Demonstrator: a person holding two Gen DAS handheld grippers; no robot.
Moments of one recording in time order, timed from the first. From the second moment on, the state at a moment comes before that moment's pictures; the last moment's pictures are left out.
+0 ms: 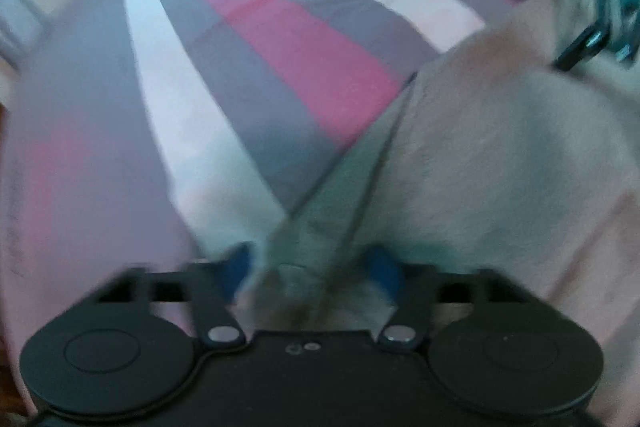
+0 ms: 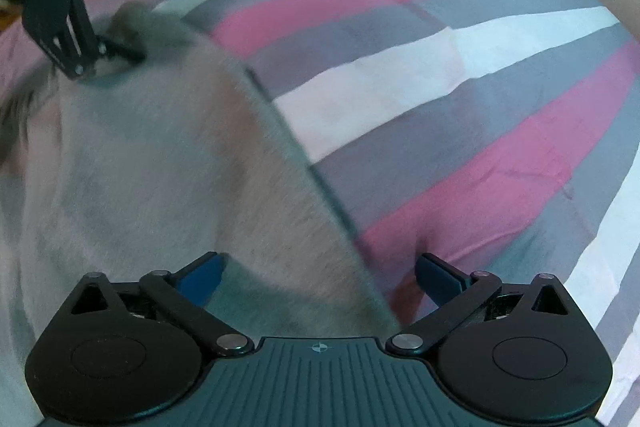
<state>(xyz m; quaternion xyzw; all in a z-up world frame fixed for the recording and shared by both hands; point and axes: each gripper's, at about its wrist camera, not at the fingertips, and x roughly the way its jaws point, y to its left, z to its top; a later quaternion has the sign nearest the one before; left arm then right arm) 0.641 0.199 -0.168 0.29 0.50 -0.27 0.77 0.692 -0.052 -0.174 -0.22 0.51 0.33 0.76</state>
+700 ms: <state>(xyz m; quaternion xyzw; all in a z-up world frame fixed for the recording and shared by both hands) 0.446 0.210 -0.066 0.31 0.35 -0.22 0.86 0.508 -0.041 -0.086 -0.22 0.43 0.34 0.81</state>
